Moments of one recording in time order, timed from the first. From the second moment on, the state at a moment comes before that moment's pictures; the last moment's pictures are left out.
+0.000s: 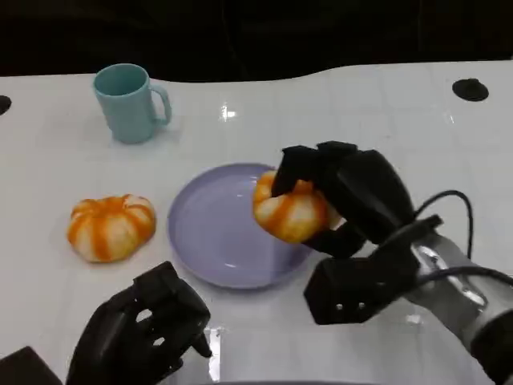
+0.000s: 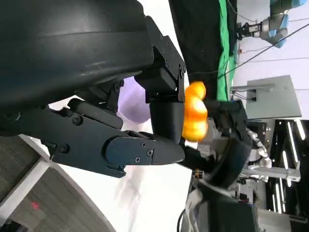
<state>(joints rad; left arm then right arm) 0.20 0.04 -0.02 0.05 -0.28 -0.30 -0.46 -0.64 -0.12 0.44 0.75 -0.72 -0.50 -0.42</state>
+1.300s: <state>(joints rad) 0.20 0.03 -0.04 0.02 -0.28 -0.30 -0.46 -0.85 -0.03 0.54 0.86 -0.68 -0.27 0.03</state>
